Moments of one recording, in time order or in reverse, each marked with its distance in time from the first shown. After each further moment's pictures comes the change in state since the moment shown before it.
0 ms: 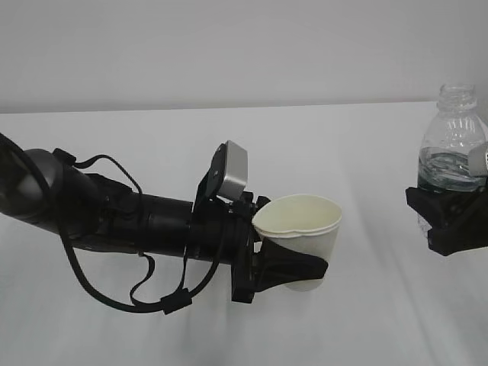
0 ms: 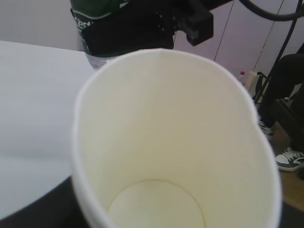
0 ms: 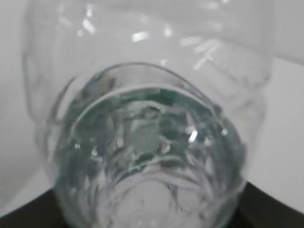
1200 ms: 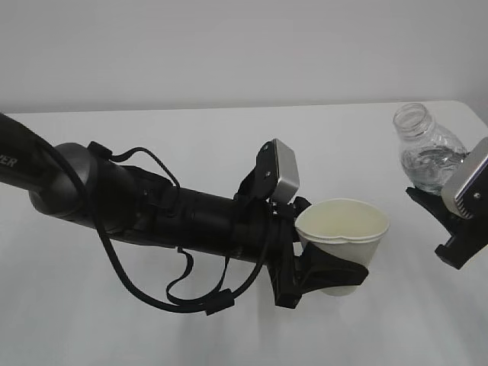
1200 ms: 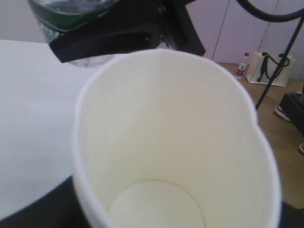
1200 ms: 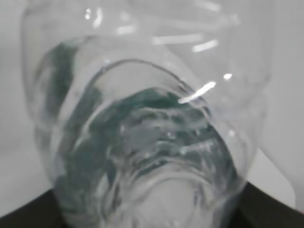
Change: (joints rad) left arm -0.110 0.004 -0.094 -0.011 0.151 -0.058; right arm 0.000 0.000 -0.016 0.008 -0.019 -0.533
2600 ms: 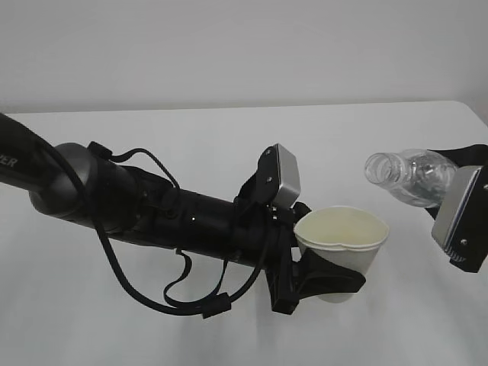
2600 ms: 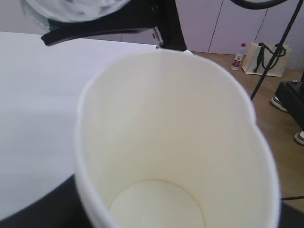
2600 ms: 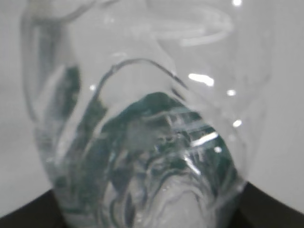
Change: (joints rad) left arm 0.000 0.000 0.000 0.039 0.014 -0.012; right arm 0.000 0.000 0.000 -0.006 -0.023 -0.441
